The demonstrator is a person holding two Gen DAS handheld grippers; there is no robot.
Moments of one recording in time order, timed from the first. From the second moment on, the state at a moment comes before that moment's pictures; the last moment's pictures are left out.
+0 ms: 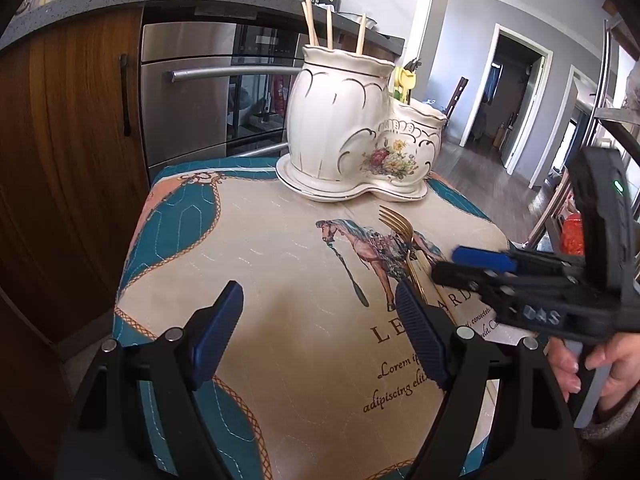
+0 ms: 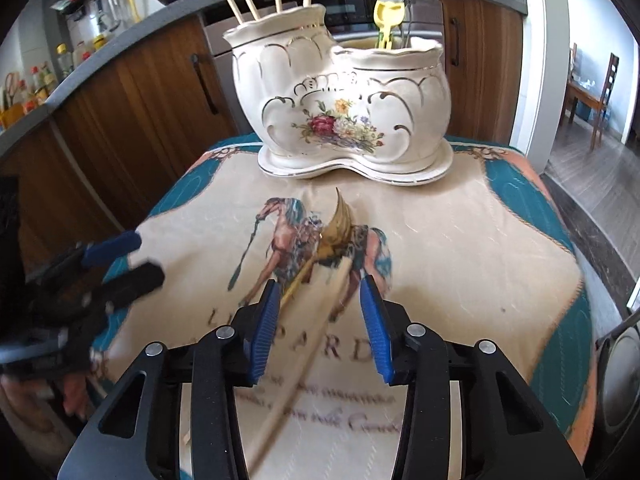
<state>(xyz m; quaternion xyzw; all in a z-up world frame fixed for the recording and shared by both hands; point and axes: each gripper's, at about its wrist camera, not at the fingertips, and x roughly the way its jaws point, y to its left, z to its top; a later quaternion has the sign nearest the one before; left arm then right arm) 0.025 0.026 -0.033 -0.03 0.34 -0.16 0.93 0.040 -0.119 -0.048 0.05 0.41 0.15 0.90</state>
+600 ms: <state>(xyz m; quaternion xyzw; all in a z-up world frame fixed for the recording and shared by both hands) 0.028 0.028 -0.039 -0.04 0.34 -0.17 0.92 0.086 -0.129 -0.057 0.15 0.44 0.12 0.88</state>
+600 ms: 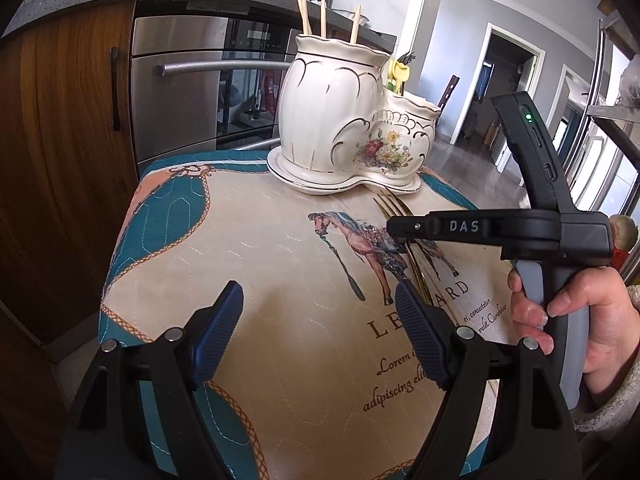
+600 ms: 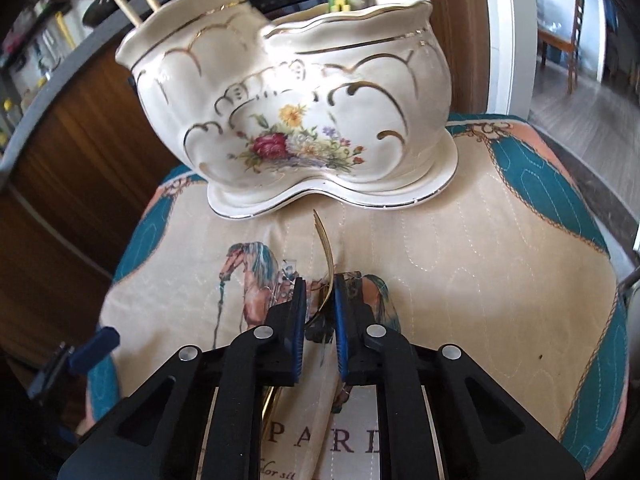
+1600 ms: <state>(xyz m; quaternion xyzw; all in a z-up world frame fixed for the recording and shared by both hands) 0.014 -0.052 -0.034 0.00 0.39 -0.24 0.89 0.008 -0.243 0.026 0.31 0.27 0.20 0.89</state>
